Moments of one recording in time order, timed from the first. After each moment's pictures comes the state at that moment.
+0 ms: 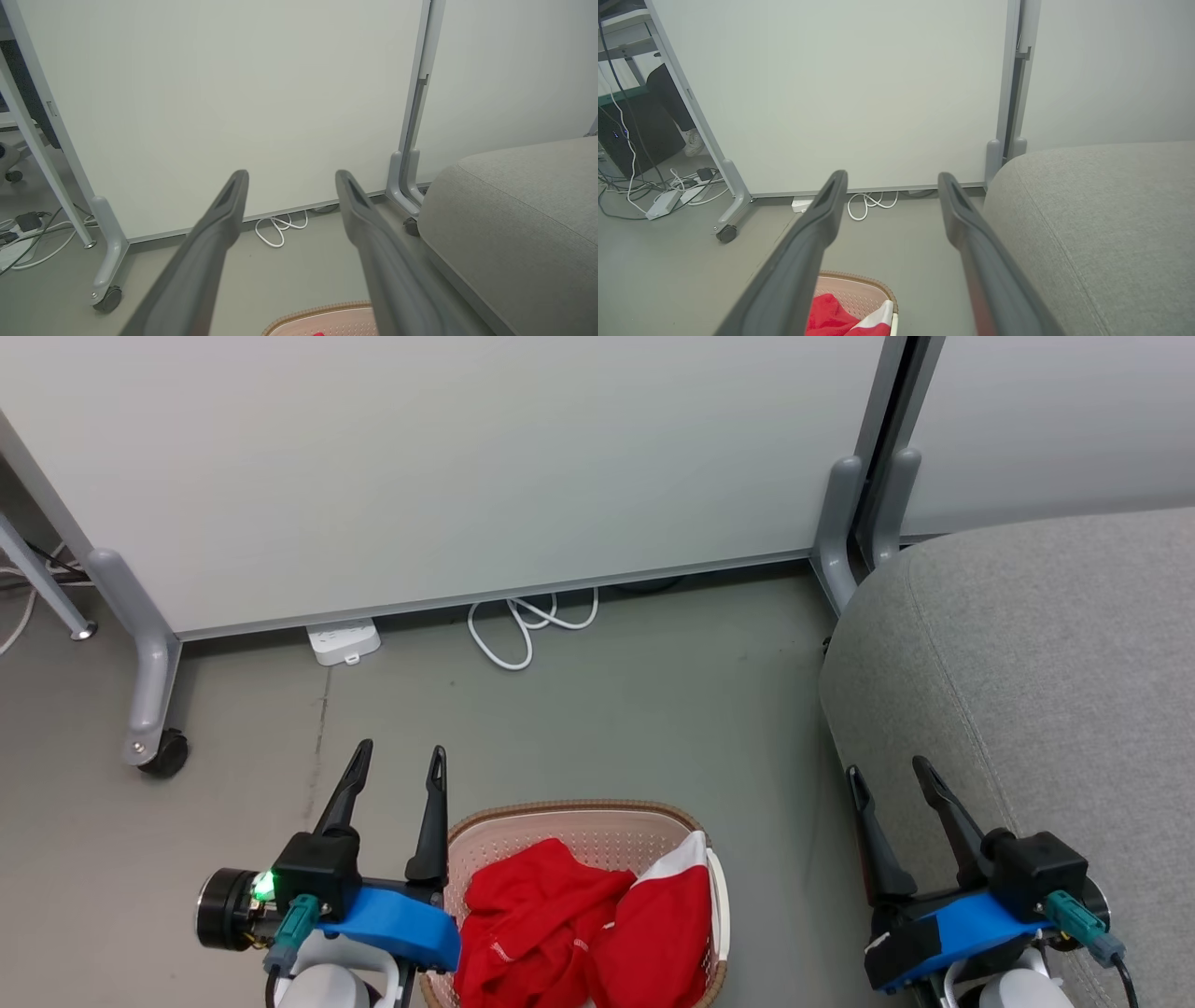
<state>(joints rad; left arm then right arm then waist) -0.14 0.05 -0.15 0.31 -0.10 -0.08 -0.26 -0.13 -0.05 0.06 0.30 0.15 0.13 -0.26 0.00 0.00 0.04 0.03</state>
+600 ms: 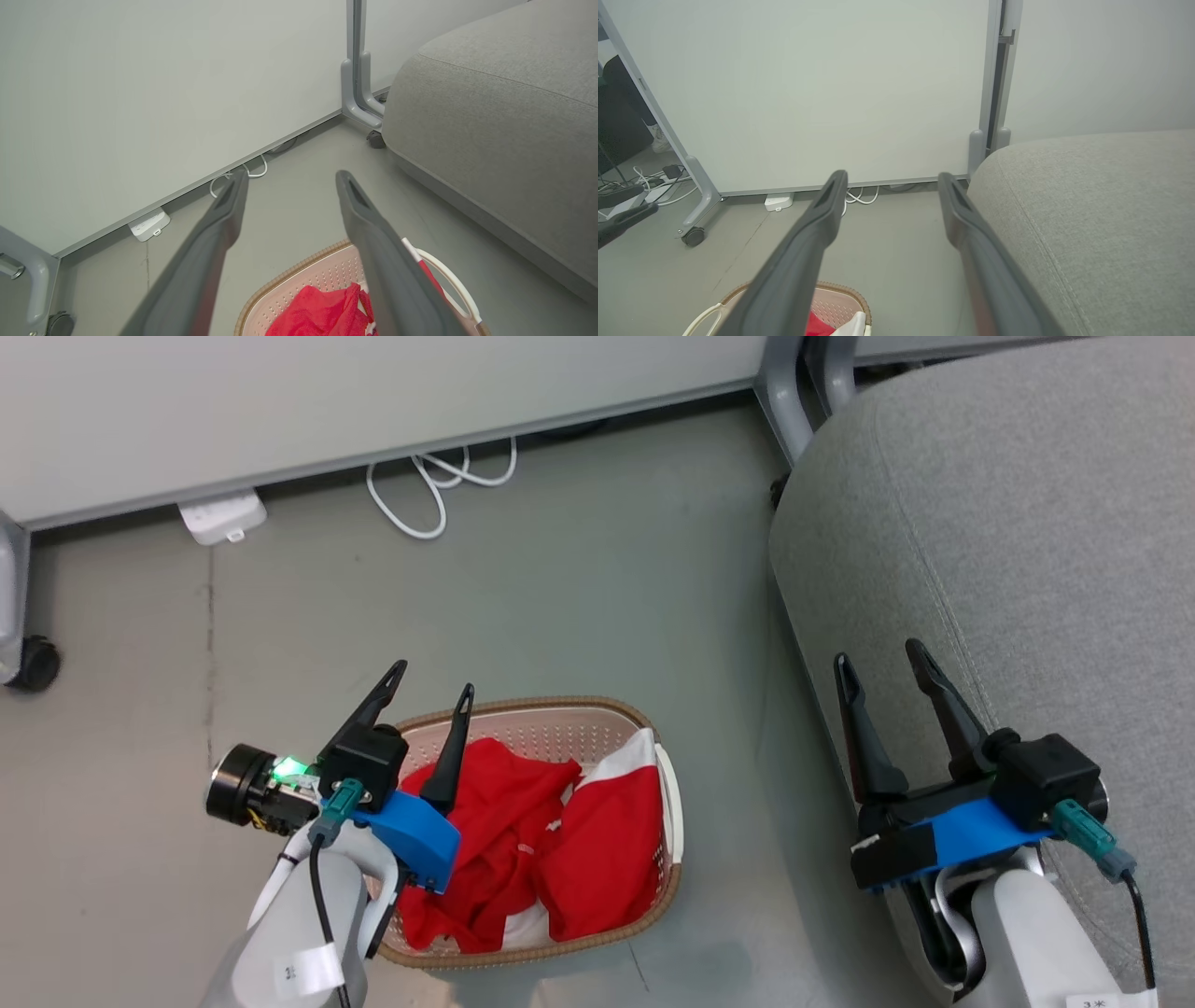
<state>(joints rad) -0.42 0.12 -0.28 0.61 -0.03 -0.12 -0.26 -0.28 -0.05 0.09 0.27 0.14 0.13 -0.26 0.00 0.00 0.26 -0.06</state>
